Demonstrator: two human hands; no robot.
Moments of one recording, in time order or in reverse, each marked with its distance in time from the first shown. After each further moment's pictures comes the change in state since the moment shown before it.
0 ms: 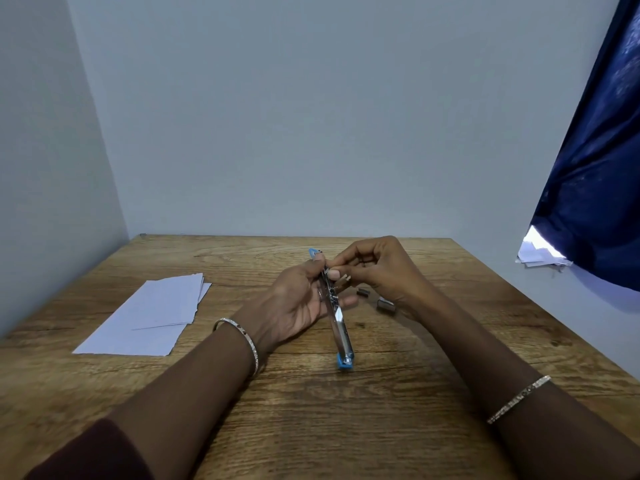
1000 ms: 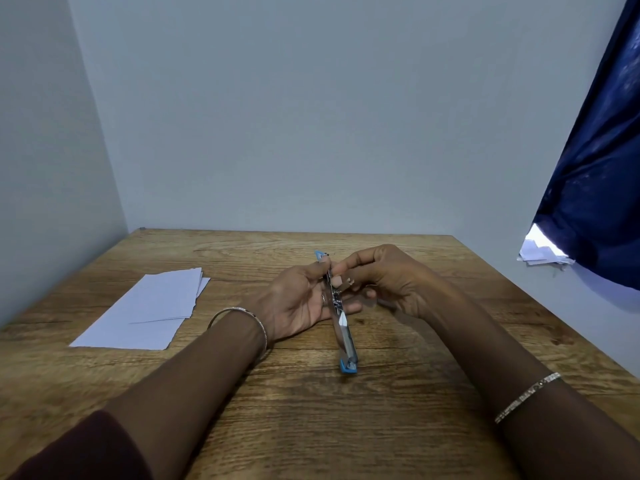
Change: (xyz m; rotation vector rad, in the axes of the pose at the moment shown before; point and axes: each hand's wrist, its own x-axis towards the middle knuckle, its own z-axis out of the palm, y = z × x) left_hand 0.004 -0.004 -0.009 0.083 -0.091 -0.099; right_hand -0.002 -0.006 0.000 0.149 -0.016 0.456
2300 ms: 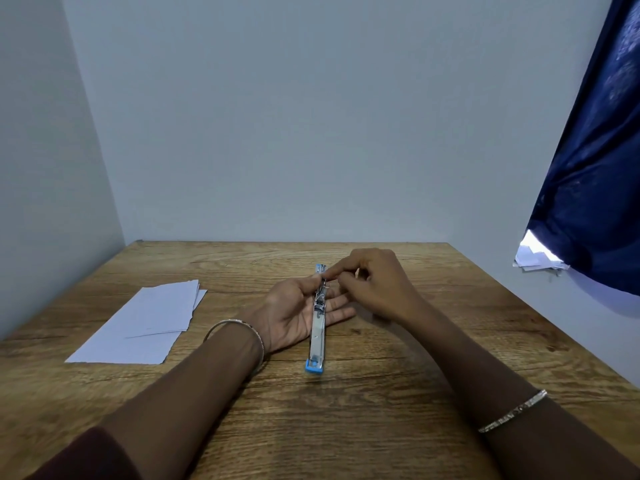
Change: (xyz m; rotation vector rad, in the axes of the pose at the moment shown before) left_hand 0.007 -0.001 -0.006 -0.218 0.012 -0.032; right_hand -0.004 0.002 0.009 -0.762 0.270 -0.572
